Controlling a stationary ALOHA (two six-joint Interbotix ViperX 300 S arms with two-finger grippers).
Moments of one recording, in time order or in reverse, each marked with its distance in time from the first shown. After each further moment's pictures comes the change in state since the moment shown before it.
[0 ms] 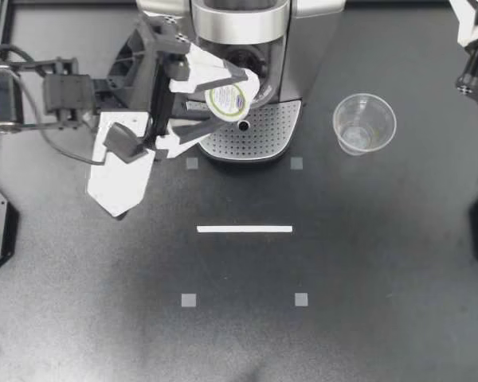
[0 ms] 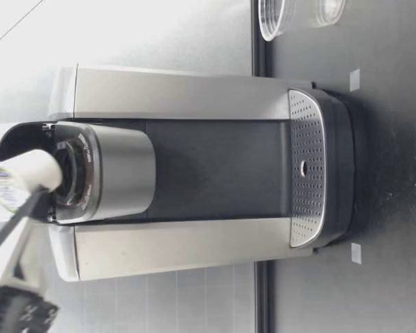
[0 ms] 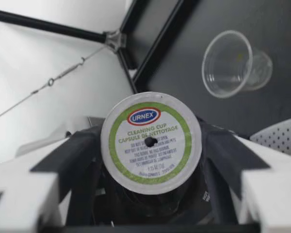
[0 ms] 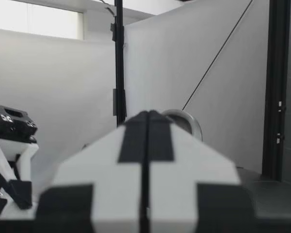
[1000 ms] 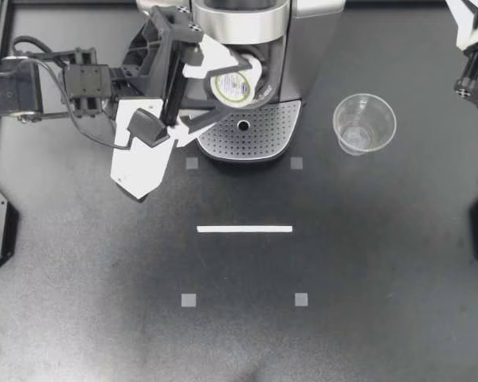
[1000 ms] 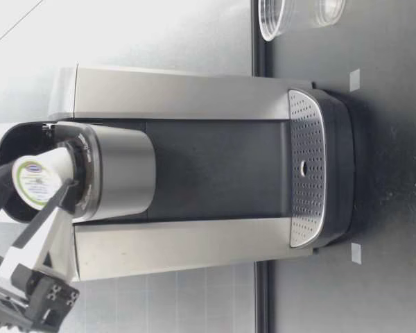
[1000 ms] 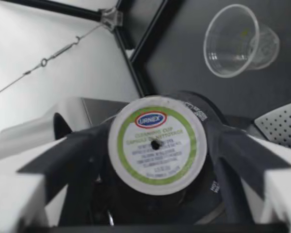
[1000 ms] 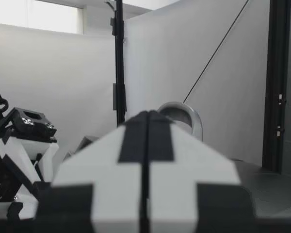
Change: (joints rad) left arm 0.040 0.040 -0.014 0.017 -0.009 -0.012; right arm 0.000 0.003 0.014 0.000 0.000 0.002
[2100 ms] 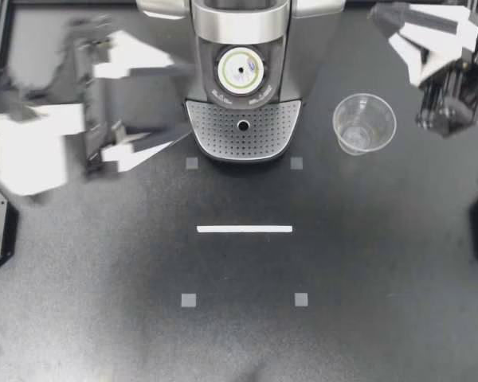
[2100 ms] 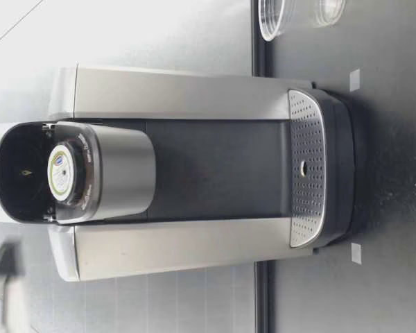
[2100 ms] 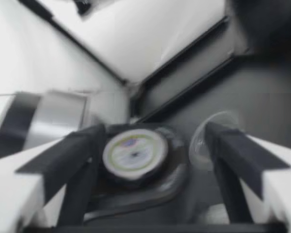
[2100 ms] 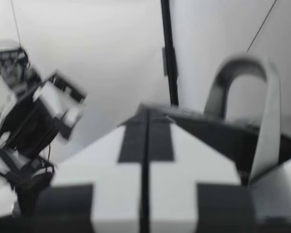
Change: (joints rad) left arm -0.014 -0.316 0.402 -0.117 -0.509 -0.390; right arm 0.112 0.152 -0.066 0.034 -0.009 0.087
